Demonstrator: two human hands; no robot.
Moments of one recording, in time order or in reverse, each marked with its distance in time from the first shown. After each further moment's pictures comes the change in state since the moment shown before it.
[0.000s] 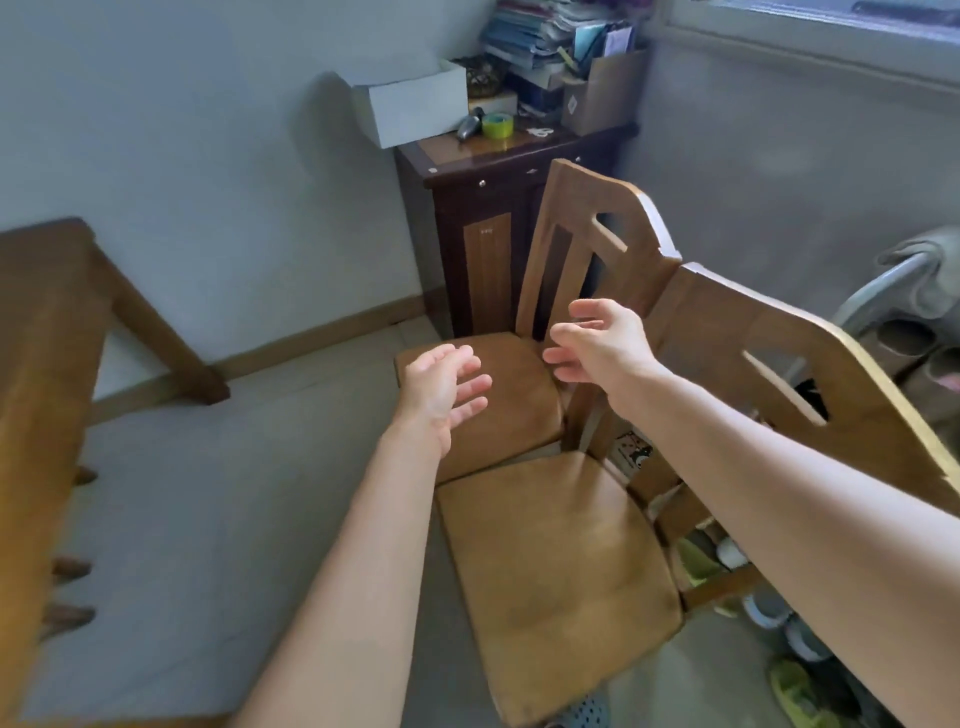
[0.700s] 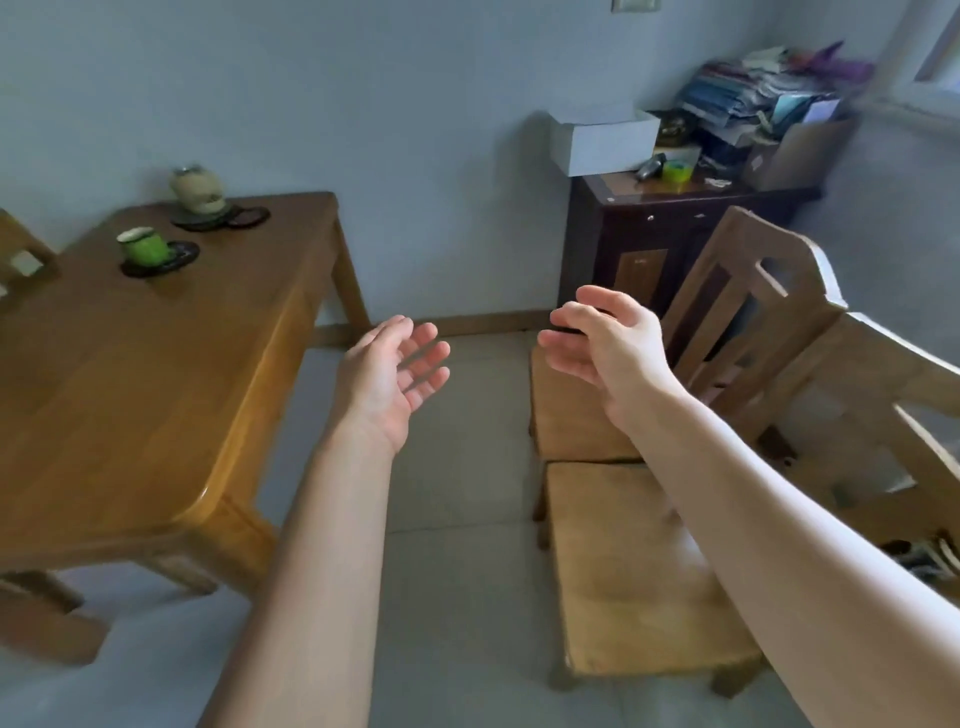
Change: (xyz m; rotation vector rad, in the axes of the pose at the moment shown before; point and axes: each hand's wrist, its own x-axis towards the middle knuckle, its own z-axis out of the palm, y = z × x) left_hand -0.193 0.030 -0.219 -0.411 0.311 0.242; right_hand -0.217 -0.067 0.103 0.330 -0.351 -0.076
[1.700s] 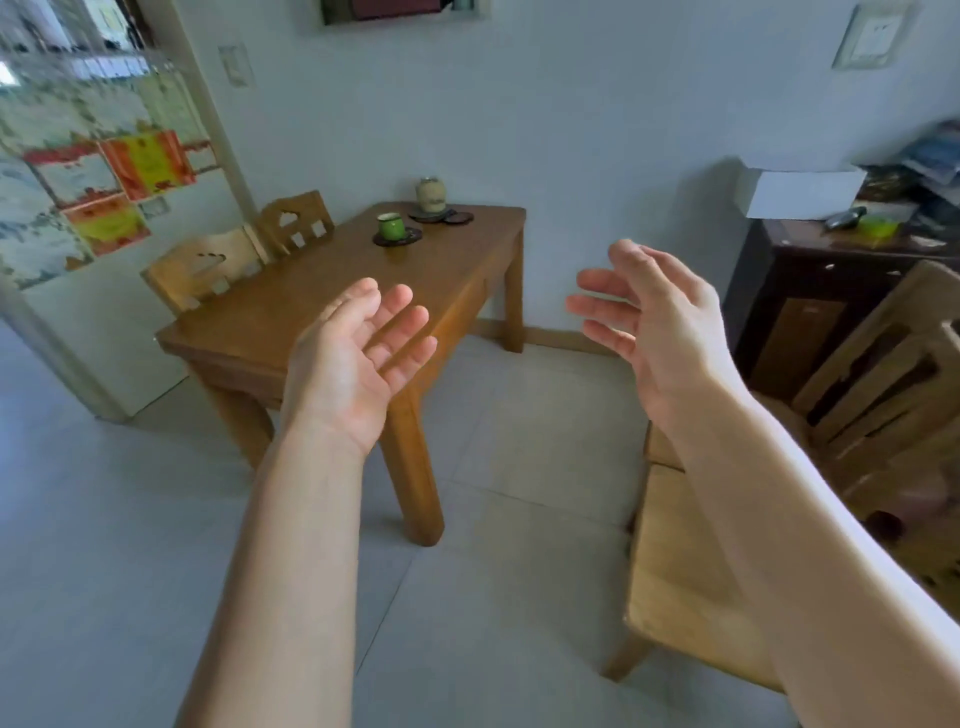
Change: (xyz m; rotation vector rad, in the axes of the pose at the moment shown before) left_hand -0.305 0.050 -0.108 -0.220 0.257 0.375; right_hand -0.232 -0.041 -0.001 0.119 -0.442 -0.169
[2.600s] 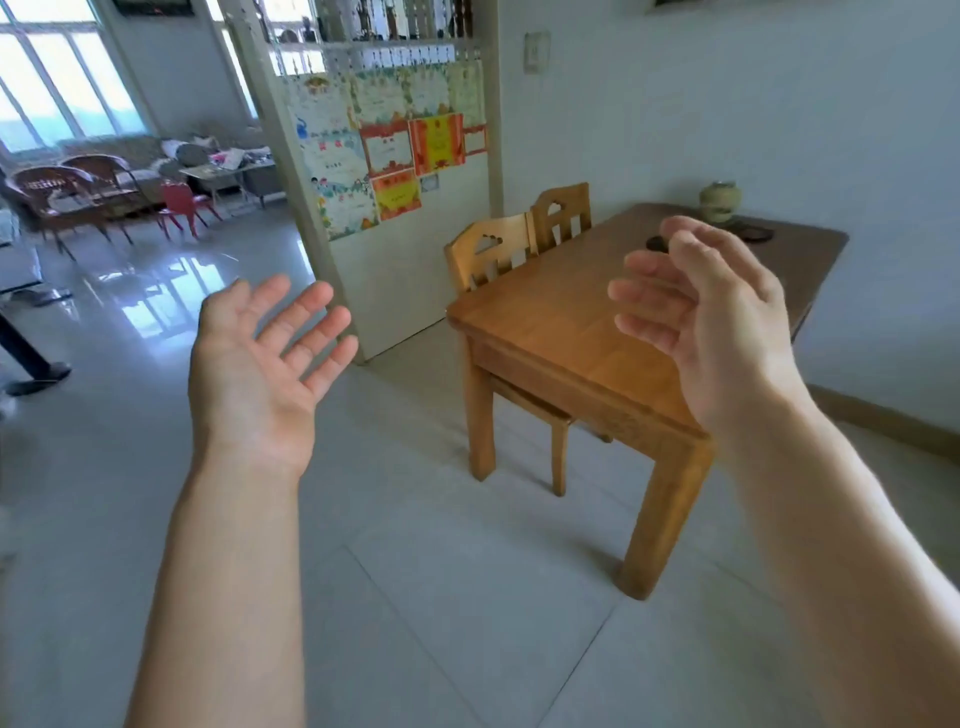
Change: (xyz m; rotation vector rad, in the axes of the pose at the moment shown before) left_hand 0.063 0.270 -0.387 0.008 0.484 0.352; right_hand -0.025 0.121 0.443 0.118 -0.374 0.042
